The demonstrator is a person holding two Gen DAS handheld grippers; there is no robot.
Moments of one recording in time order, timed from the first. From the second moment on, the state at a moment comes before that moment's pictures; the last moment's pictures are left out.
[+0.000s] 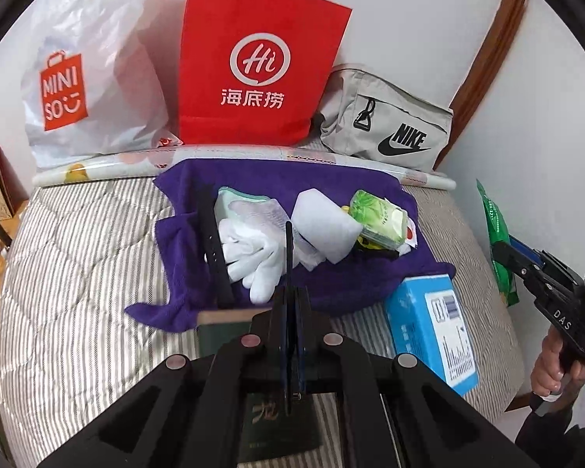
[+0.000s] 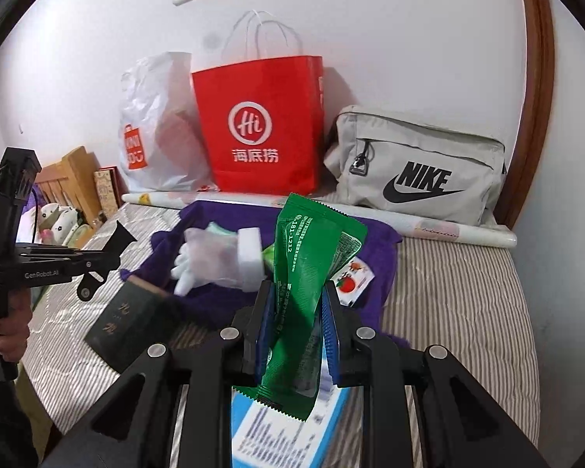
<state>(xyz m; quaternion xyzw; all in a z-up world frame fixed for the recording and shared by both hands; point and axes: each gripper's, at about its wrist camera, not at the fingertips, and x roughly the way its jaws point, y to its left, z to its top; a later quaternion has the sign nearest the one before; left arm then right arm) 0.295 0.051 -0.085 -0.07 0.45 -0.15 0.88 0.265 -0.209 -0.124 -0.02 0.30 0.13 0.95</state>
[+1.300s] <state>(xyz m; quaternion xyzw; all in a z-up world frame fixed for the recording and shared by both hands) 0.411 0.029 -0.153 -0.09 0.52 -0.16 0.83 0.415 -0.223 -0.200 -0.03 0.40 0.12 0.91</state>
